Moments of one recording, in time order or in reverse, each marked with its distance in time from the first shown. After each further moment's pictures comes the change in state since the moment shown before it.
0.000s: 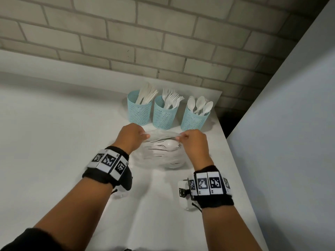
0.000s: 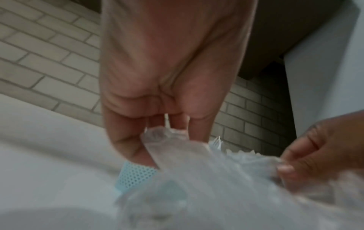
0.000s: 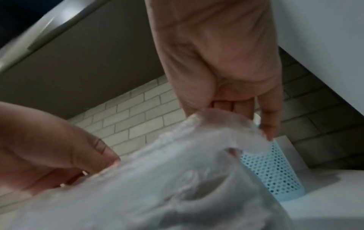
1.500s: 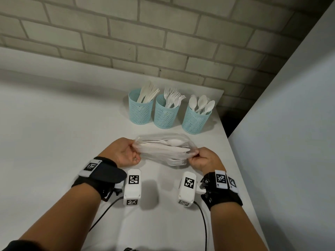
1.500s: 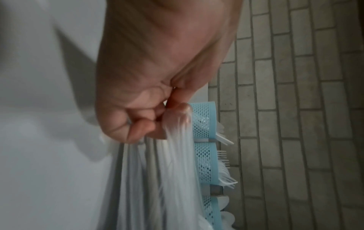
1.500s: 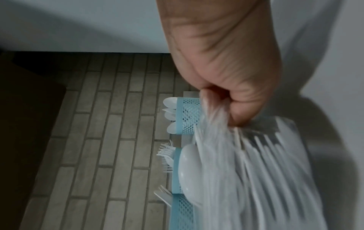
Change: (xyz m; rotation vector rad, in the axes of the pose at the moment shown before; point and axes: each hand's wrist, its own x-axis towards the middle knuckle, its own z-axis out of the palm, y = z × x) left_hand -0.007 -0.040 0.017 -1.469 -0.337 -0.751; right_hand 0.007 0.045 0.008 1.612 -0.108 1.060
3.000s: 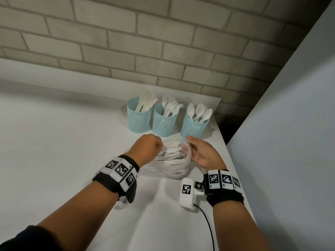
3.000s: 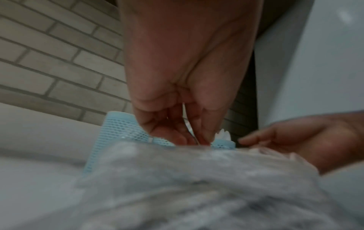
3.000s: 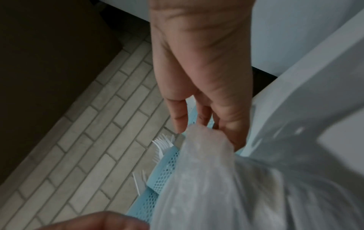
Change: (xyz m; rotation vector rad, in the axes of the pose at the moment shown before) left_hand 0.006 -0.004 0.056 1.592 0.090 1.022; right_hand 0.009 -0.022 0.023 -0.623 -0.213 -0.316
